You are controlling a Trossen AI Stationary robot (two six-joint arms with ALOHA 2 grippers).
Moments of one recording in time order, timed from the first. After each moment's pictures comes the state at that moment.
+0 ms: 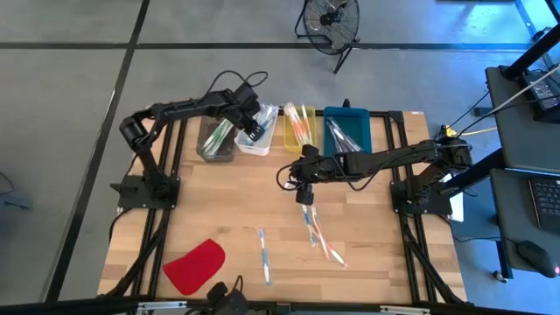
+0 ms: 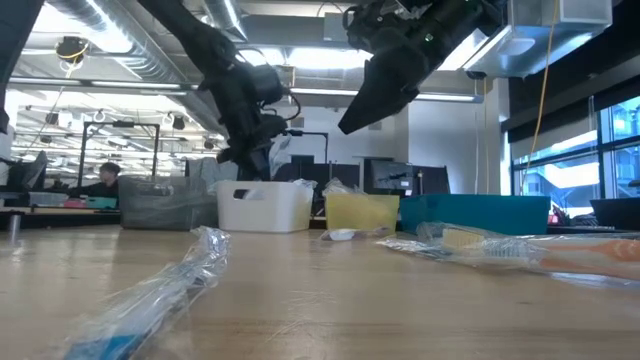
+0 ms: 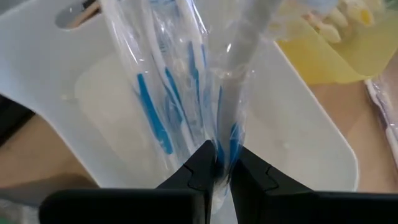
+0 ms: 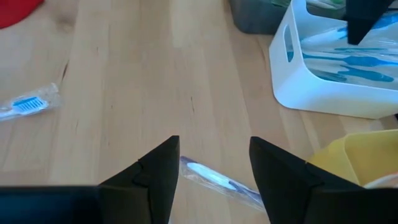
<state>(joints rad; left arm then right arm) 0.70 1.74 1.23 -0.58 0.15 -0.12 0.04 1.61 1.08 -0.25 0.20 0.02</state>
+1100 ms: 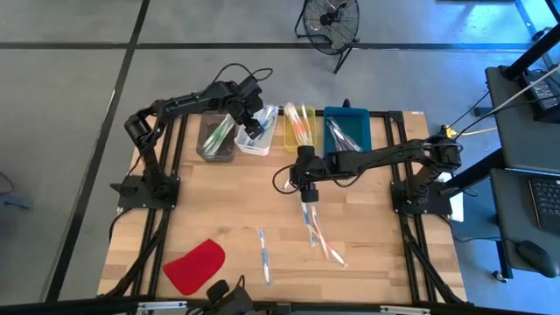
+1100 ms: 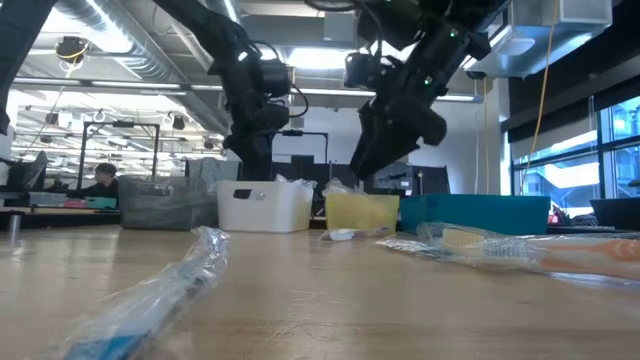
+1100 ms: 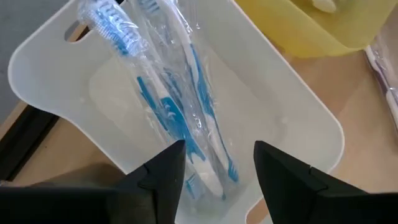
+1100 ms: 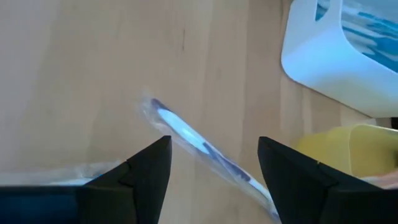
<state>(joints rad) 0.70 1.80 1.42 -0.84 0.12 0.01 -0.01 1.70 1.09 -0.33 0.19 -0.26</state>
